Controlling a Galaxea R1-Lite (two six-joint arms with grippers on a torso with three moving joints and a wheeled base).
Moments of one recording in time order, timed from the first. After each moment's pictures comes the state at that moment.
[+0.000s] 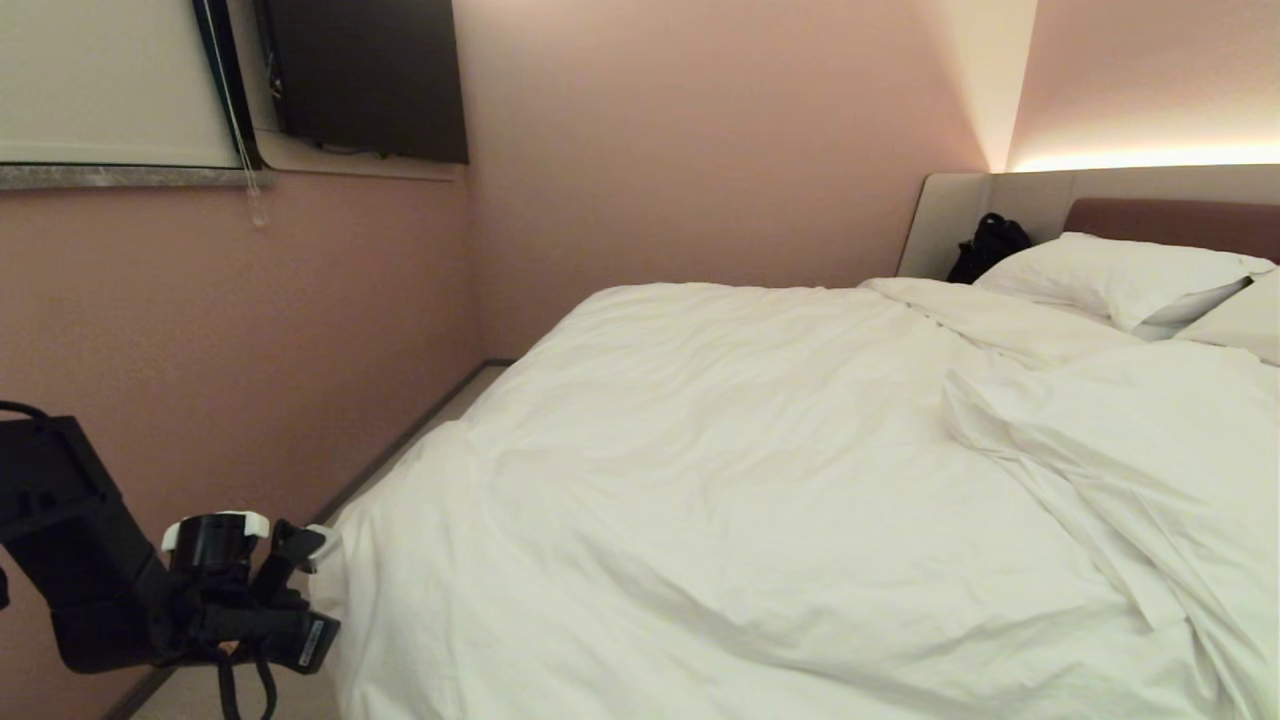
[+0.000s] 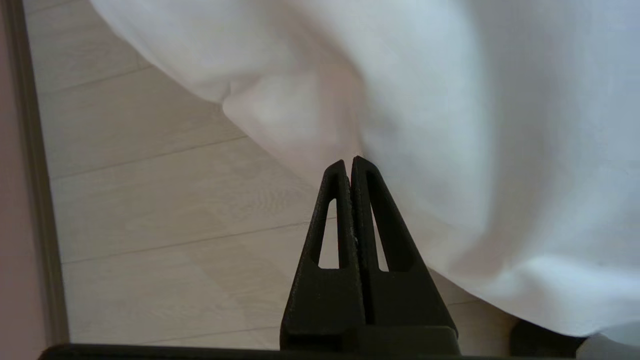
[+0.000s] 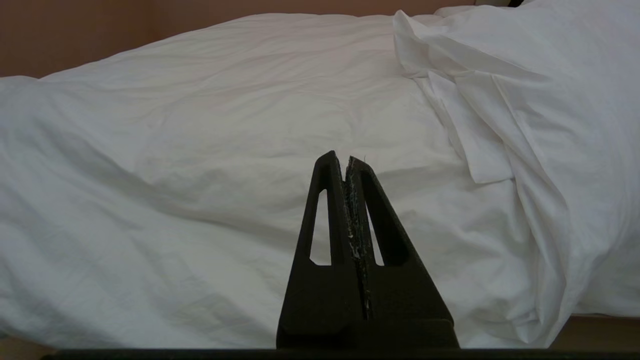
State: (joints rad) left arm 0.25 2.29 -0.67 -0.61 -0.26 0.49; right arm 0.01 0.00 0.00 0.00 0.00 0.01
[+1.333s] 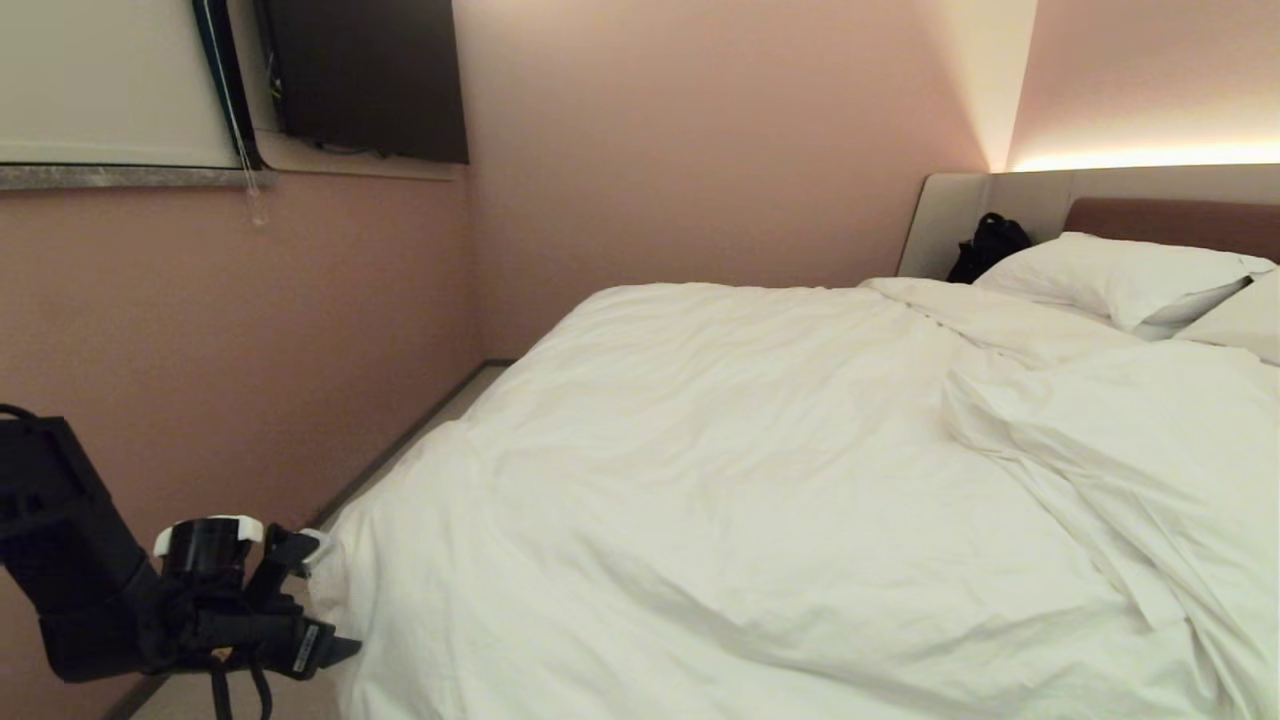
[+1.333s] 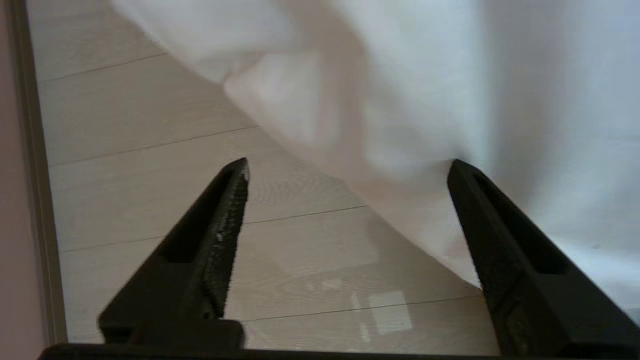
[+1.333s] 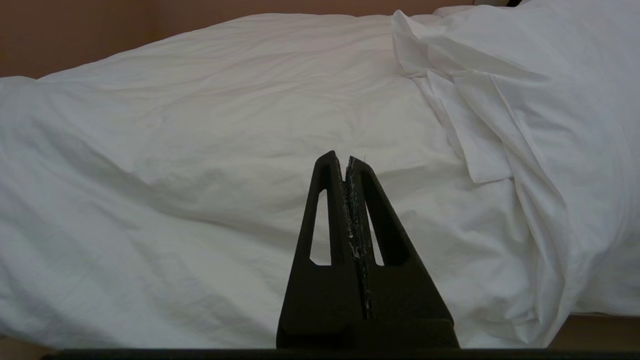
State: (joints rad) left arm 0.25 2.28 -0.64 -0.62 -0.24 0.48; right arm 0.01 0.00 0.00 0.00 0.00 0.01
